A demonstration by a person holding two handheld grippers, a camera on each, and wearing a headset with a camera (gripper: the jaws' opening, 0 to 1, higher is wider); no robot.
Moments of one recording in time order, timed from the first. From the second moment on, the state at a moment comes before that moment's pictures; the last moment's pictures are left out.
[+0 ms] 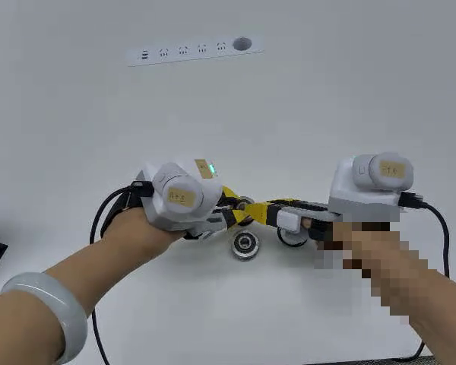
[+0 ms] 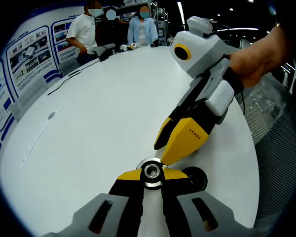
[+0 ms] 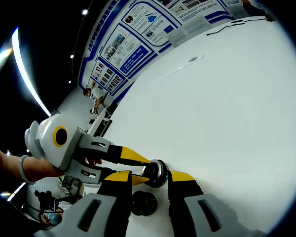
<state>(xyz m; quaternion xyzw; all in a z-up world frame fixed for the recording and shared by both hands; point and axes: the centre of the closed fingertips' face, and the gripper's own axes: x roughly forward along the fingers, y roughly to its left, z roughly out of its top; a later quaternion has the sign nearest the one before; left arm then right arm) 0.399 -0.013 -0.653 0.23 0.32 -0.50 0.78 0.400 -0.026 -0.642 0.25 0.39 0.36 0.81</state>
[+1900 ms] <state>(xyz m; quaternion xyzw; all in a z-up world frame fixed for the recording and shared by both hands) 0.399 -0.013 -0.654 0.22 0.32 -0.50 0.78 0.397 -0.024 -0.652 0.28 0.42 0.36 0.78</state>
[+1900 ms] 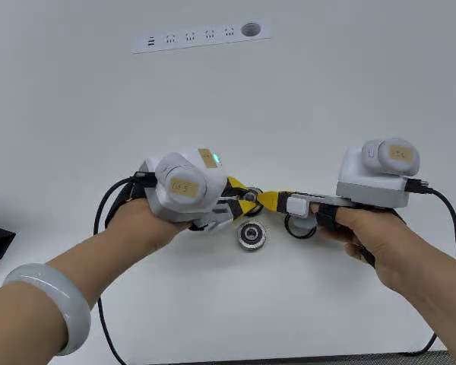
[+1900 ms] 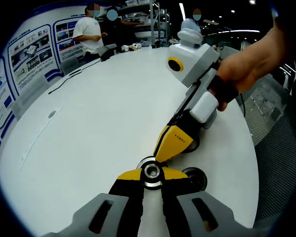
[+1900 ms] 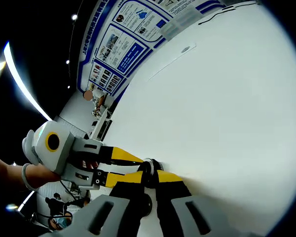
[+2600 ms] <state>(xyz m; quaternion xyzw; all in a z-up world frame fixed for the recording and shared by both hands) 0.399 -0.013 -0.654 0.22 0.32 -0.49 0.78 0.399 -0.023 -0.646 0.26 0.41 0.36 0.80</state>
